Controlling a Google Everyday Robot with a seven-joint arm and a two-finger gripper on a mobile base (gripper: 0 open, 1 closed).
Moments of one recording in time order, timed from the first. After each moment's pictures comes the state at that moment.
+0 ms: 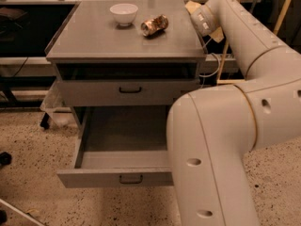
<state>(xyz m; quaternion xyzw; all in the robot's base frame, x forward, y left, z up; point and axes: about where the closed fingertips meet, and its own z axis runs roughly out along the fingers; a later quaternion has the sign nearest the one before) 0.941 -0.235 0.880 0.36 0.77 0.13 0.51</state>
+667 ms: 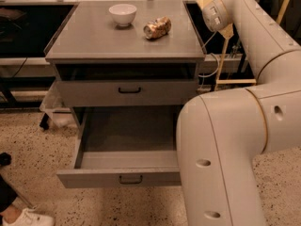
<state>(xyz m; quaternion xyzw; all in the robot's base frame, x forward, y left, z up) 0.935 -0.273 0.899 0.38 0.76 0.13 0.52</state>
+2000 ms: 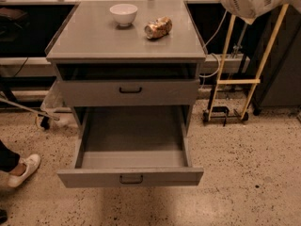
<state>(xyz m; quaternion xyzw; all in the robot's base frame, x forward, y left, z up) 0.776 -0.244 1.009 0.24 0.81 0.12 0.53</state>
